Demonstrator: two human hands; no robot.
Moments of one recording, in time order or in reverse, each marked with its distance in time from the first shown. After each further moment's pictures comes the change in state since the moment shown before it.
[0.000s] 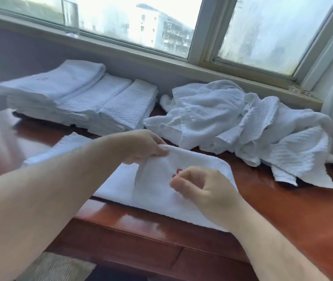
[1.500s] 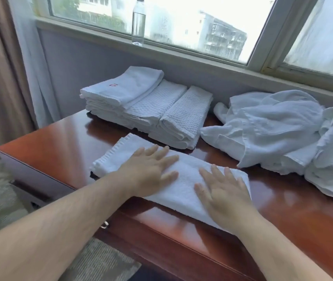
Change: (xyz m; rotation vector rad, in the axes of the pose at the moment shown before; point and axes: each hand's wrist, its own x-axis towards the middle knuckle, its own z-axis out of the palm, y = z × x) left_hand -0.057 -0.112 -0.062 0.955 0.262 0.132; right_hand 0.074 -0.003 0.084 -0.770 -0.132 0.077
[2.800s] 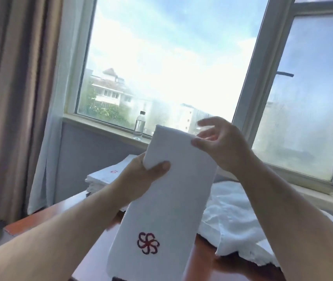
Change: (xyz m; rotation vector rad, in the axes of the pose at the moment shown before) left_hand -0.034 0.040 -0.181 -1.364 0.584 0.309; right_hand 0.006 -0.057 -0.286 0.618 0.683 -0.456
